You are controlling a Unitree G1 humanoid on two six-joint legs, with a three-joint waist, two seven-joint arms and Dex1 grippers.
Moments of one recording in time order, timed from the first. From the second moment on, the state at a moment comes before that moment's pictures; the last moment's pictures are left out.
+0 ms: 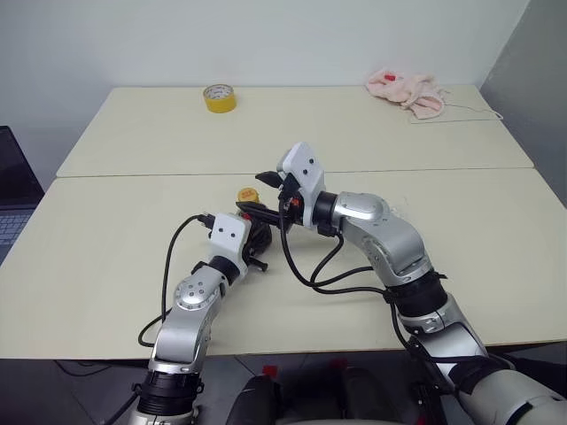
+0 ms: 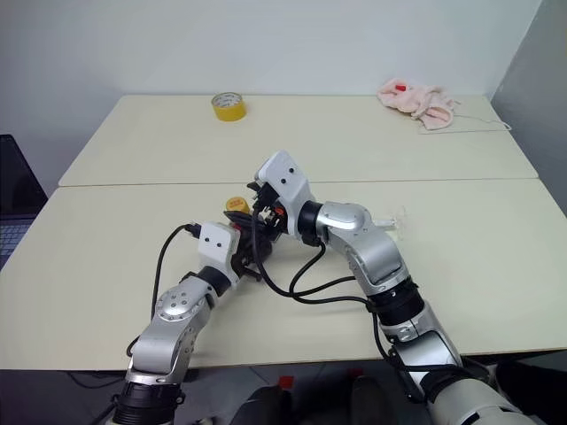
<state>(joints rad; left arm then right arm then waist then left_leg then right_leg) -0.14 0.24 -0.04 -0.24 -0.09 0.37 -0.32 -0.77 -0.09 0.30 -0.04 0.24 0.59 0.62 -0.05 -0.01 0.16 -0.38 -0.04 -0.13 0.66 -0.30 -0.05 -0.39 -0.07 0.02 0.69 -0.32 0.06</state>
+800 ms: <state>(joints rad) -0.14 0.24 -0.05 -0.24 -0.09 0.36 -0.32 -0.72 -0.10 0.20 -0.10 0.35 0.54 0.70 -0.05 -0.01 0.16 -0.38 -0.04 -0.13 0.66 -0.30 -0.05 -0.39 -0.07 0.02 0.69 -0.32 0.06</state>
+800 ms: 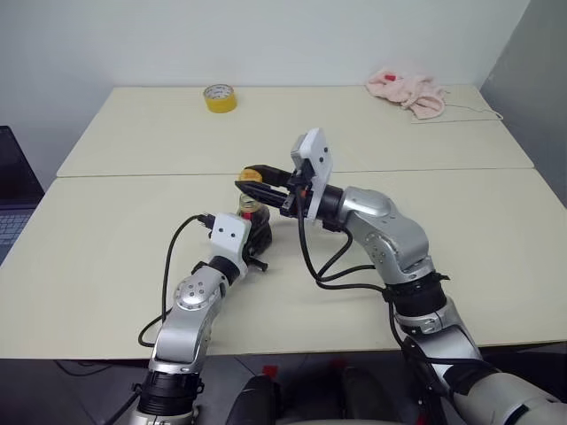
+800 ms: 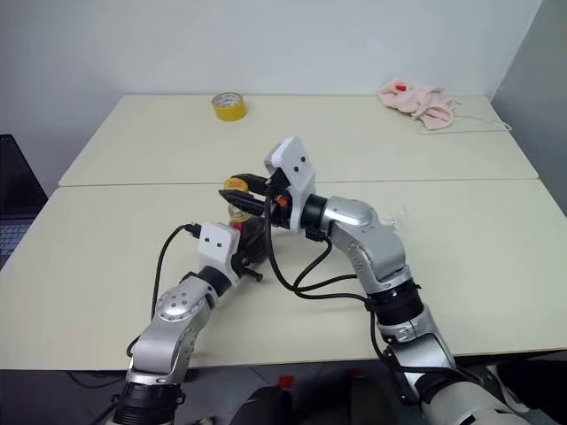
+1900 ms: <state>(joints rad) -0.15 0.19 0.01 -0.18 -0.11 0.29 -0.29 0.07 -0.62 -0.20 -0.07 0.25 0.21 0.71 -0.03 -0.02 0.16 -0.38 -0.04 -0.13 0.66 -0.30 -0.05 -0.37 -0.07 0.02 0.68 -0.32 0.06</state>
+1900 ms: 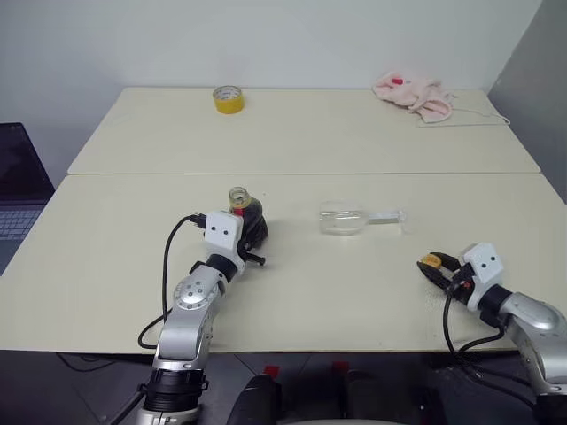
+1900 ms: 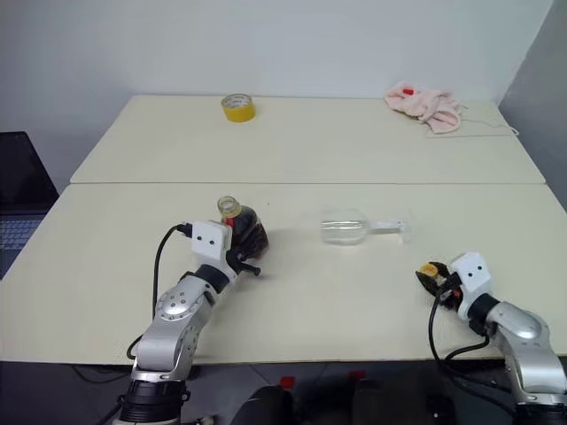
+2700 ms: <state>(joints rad) -0.26 0.21 0.10 -0.02 -0.13 0.28 -0.29 -0.28 -0.70 -0.05 -0.59 0.53 0.71 0.70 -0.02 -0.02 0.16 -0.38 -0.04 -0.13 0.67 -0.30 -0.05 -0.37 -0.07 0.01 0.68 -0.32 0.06</state>
